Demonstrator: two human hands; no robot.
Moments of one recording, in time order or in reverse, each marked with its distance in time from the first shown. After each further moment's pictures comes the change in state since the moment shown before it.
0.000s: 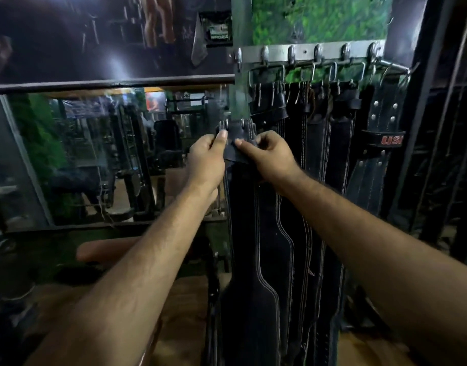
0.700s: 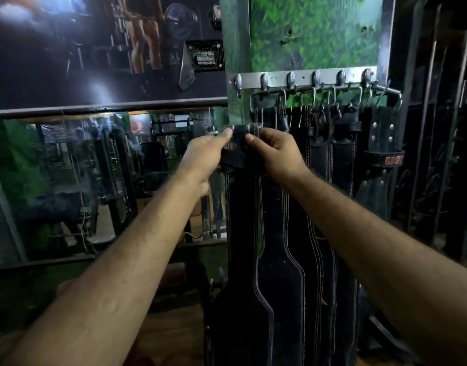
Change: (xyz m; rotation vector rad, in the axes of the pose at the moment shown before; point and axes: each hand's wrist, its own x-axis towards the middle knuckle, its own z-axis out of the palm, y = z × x) left_hand 0.069 0.034 -0.011 0.125 -0.202 -0.011; right_hand 0.039 -0.028 0.002 0.026 -0.003 -0.216
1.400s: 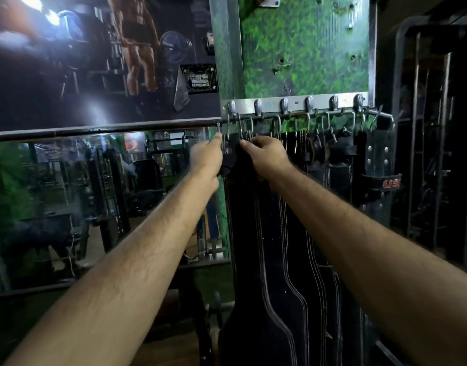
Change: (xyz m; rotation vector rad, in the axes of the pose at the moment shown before) left_hand 0.070 0.015 0.034 -0.235 0.159 -0.126; right_hand 0.070 -0.005 0.009 -0.188 0.175 0.206
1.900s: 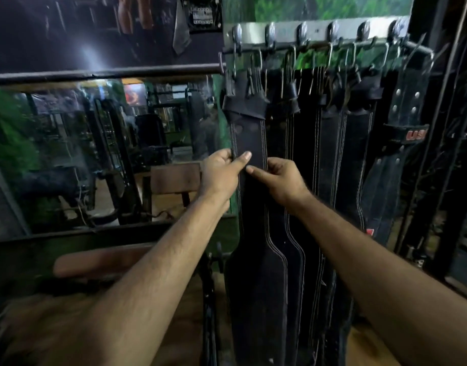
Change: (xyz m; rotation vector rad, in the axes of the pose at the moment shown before) left_hand -0.059 -0.124 -0.028 0.139 -0.124 0.071; right_hand -0.070 0.134 -0.004 0.135 -0.247 -0.032
